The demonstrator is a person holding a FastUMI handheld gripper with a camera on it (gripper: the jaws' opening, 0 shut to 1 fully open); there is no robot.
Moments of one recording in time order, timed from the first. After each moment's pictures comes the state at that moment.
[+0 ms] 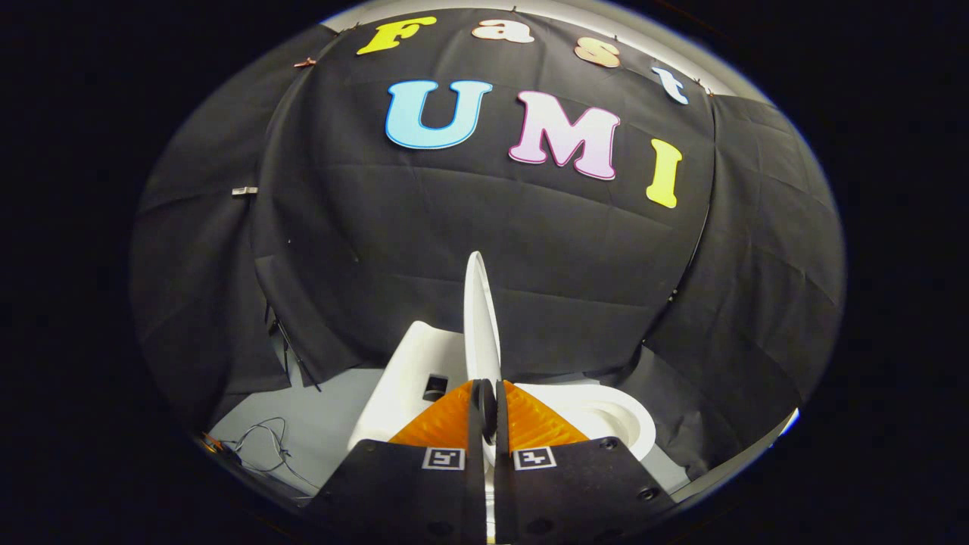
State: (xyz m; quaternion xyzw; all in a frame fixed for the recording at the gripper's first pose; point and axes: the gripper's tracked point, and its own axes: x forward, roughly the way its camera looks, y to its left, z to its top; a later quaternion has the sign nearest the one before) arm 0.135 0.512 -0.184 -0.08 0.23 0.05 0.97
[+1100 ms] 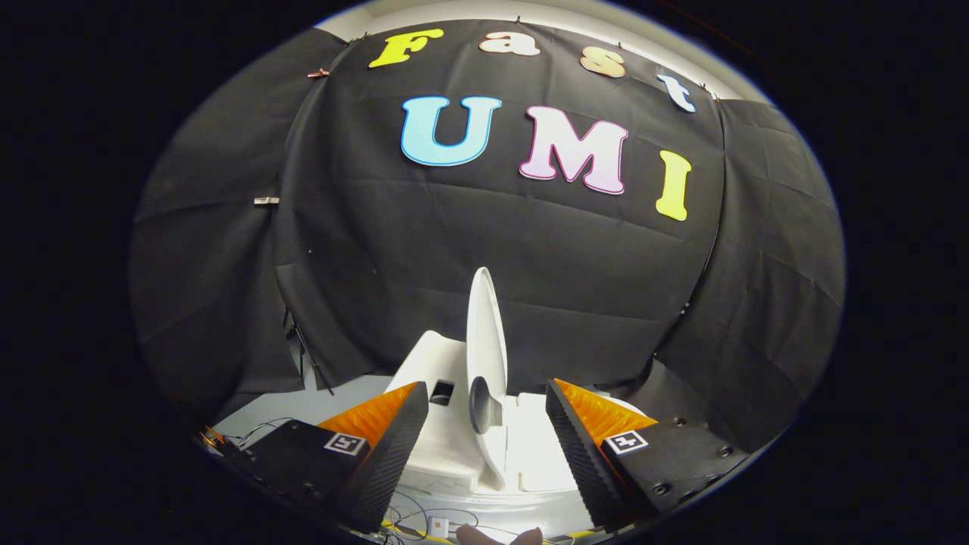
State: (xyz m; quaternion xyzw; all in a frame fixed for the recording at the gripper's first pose) arm 0.116 0.491 -0.155 -0.06 0.20 0.08 0.97
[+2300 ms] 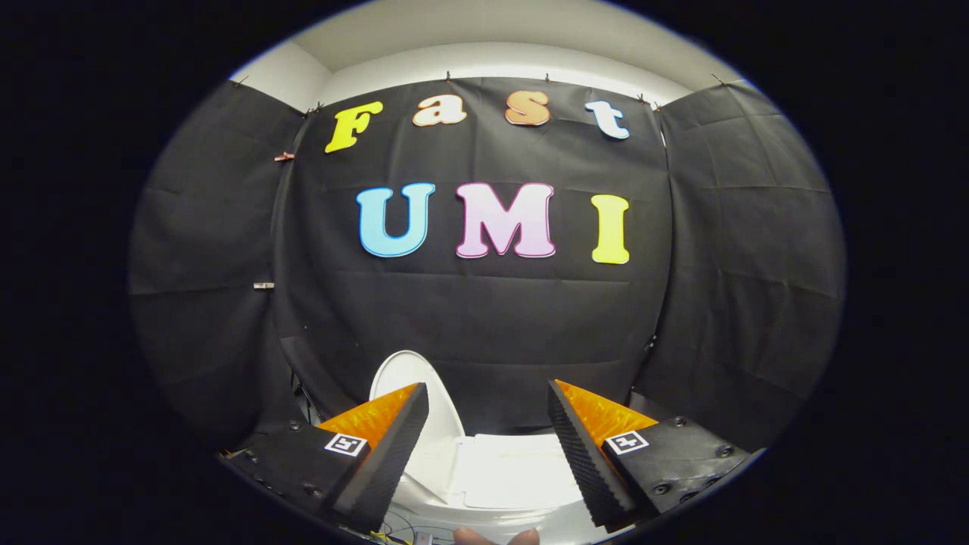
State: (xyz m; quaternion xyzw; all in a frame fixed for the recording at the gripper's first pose) arm 0.075 0.291 -0.001 0.01 0.09 0.08 0.99
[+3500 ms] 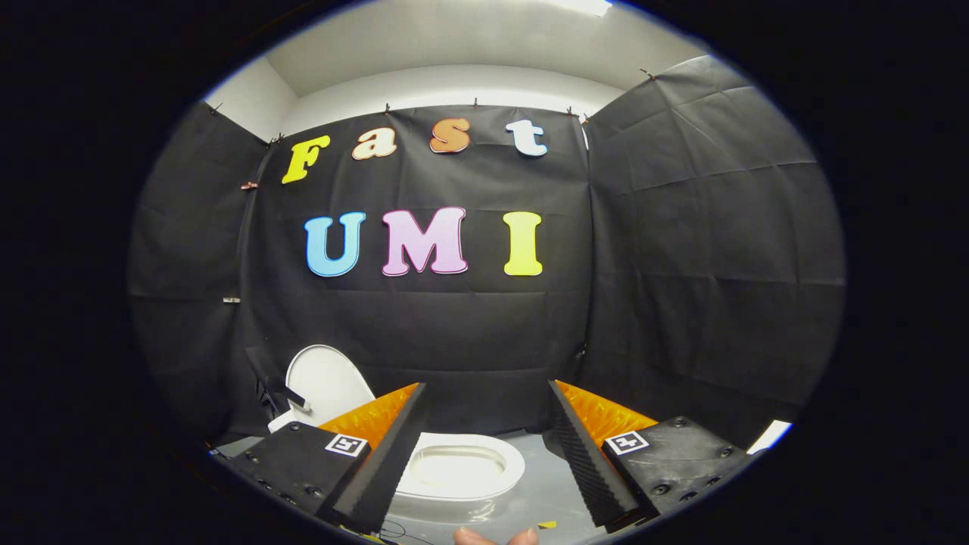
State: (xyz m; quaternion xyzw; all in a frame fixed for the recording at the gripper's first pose) arm 0.004 0.058 -0.025 0.03 0.03 0.02 1.00
